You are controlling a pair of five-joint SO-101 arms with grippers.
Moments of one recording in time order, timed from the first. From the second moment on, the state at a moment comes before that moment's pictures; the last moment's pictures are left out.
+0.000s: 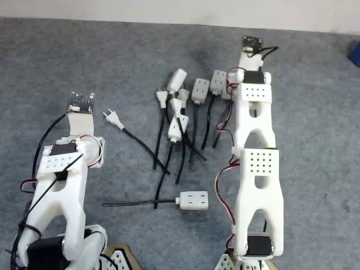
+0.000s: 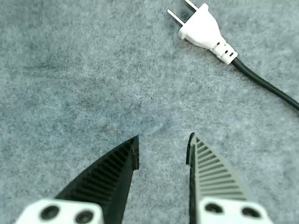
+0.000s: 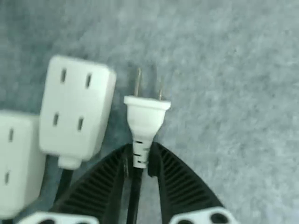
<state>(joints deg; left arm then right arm) -16.3 -24.5 57.3 38.5 -9.9 -5.8 72.2 -75.7 77.6 -2.6</state>
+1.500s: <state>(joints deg) 2.0 -25.1 14.9 84.5 -13.8 -26.2 -65.4 58.2 66.9 21.0</state>
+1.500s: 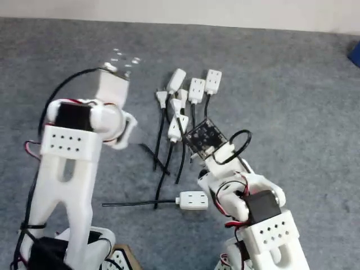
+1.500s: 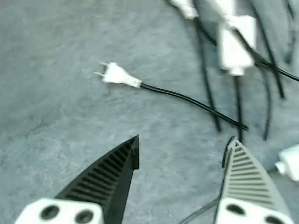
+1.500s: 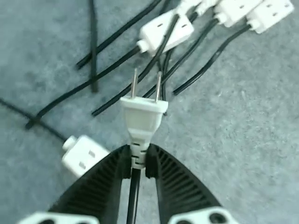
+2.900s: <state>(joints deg) 8.0 -52.4 49.1 52.7 -12.7 -33.4 -65.9 67.6 42.9 10.5</state>
